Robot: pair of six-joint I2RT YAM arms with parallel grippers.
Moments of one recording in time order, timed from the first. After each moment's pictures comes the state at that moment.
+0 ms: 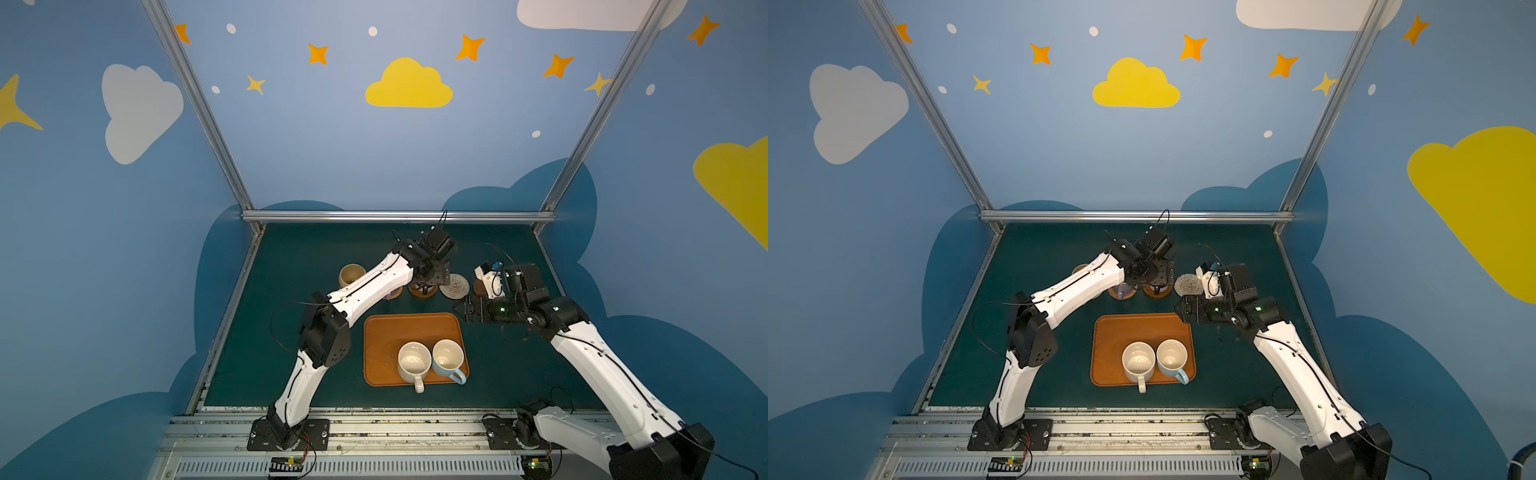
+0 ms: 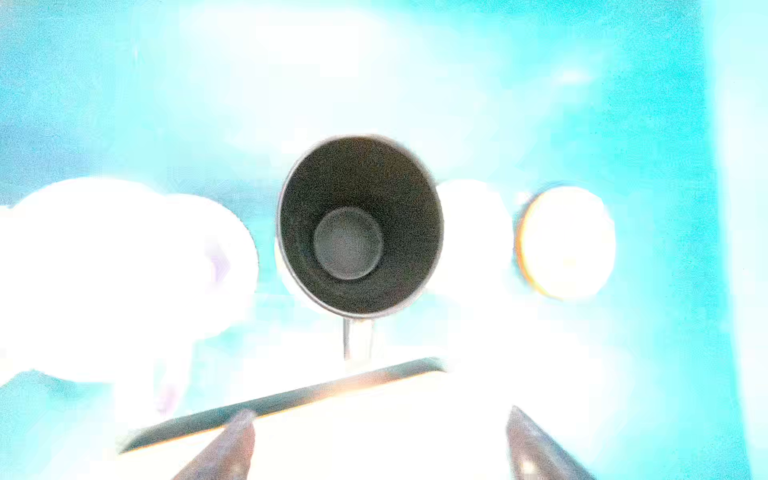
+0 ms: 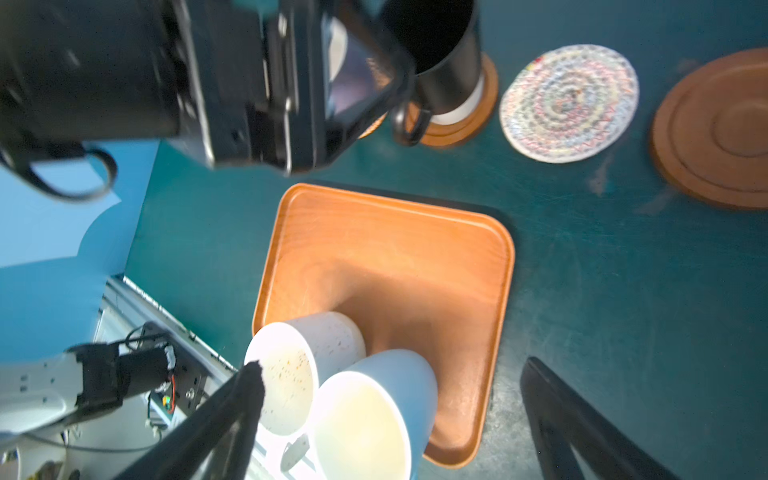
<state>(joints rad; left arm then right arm) -0.80 2.13 2.11 -0.99 -0.15 -0.73 0.42 1.05 1.00 -0.82 -0.35 0.28</state>
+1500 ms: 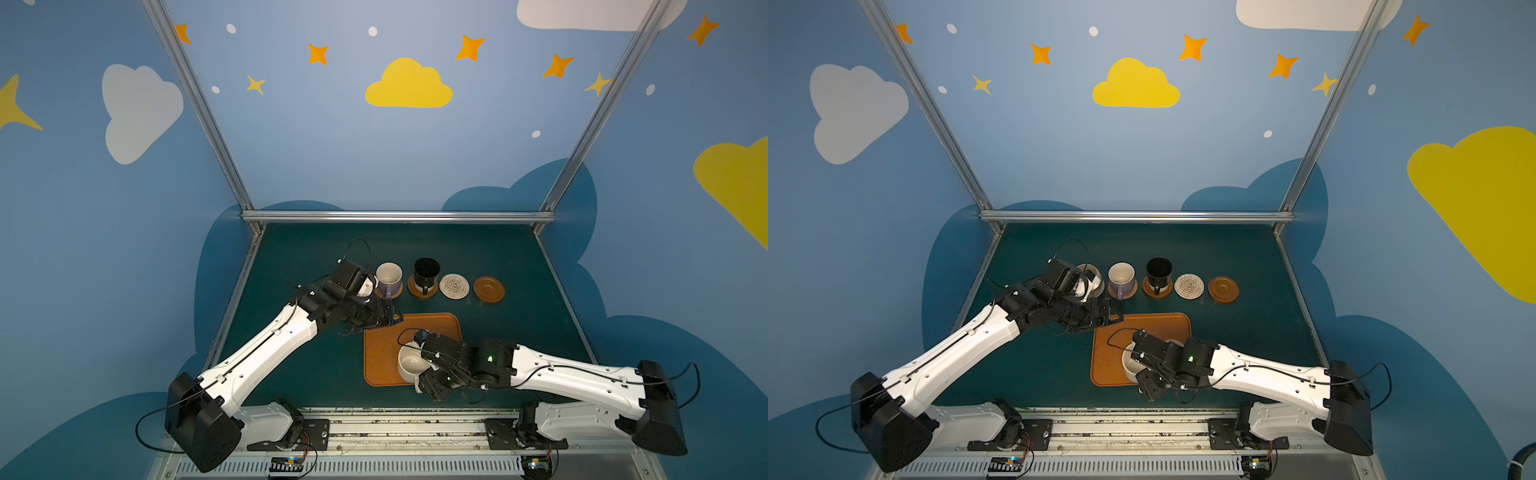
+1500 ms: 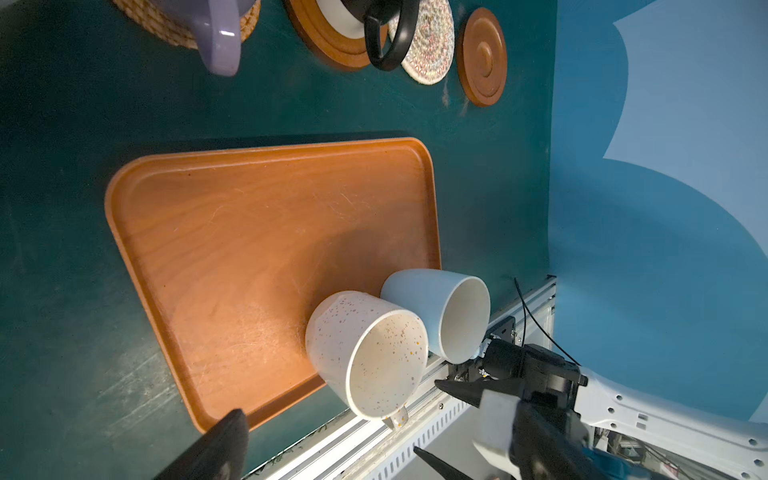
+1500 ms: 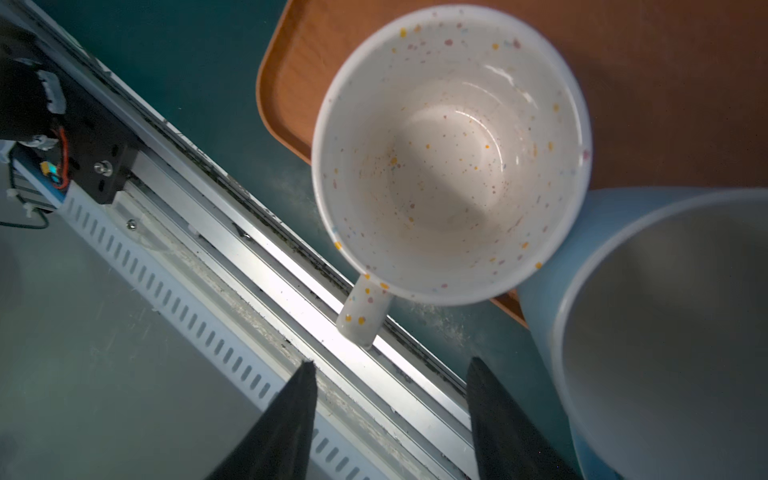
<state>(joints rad) -0.61 1.26 1.13 -0.83 0.41 -0.71 1.26 1.23 0.91 -0.86 0.01 0.60</state>
